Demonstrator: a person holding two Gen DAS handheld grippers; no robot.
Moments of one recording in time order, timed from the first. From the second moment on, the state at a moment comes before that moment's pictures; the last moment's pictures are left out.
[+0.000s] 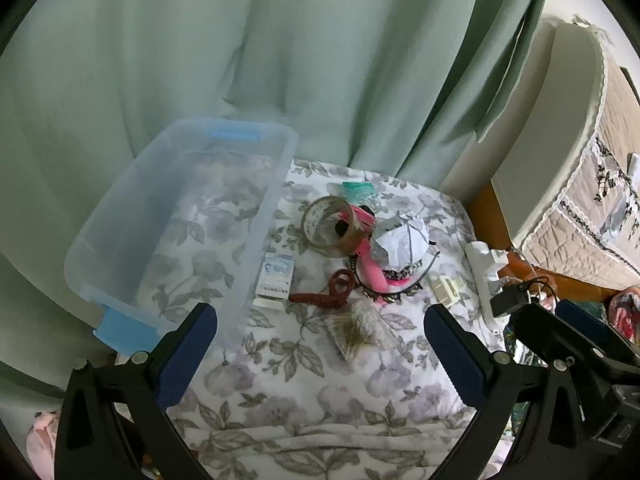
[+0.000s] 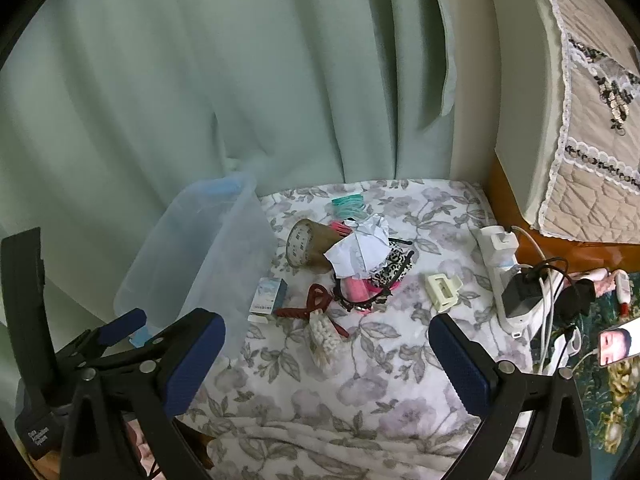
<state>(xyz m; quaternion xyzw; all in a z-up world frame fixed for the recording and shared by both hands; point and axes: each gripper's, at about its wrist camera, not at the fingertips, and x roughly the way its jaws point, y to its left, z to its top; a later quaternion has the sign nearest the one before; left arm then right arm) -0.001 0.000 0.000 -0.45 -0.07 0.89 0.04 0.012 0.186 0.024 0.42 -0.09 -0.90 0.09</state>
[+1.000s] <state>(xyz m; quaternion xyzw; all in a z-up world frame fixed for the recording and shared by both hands) -0.007 -0.007 -0.006 -0.43 -0.05 0.90 0.01 0.016 0.174 0.013 0.41 -0.07 -0.90 0.09</state>
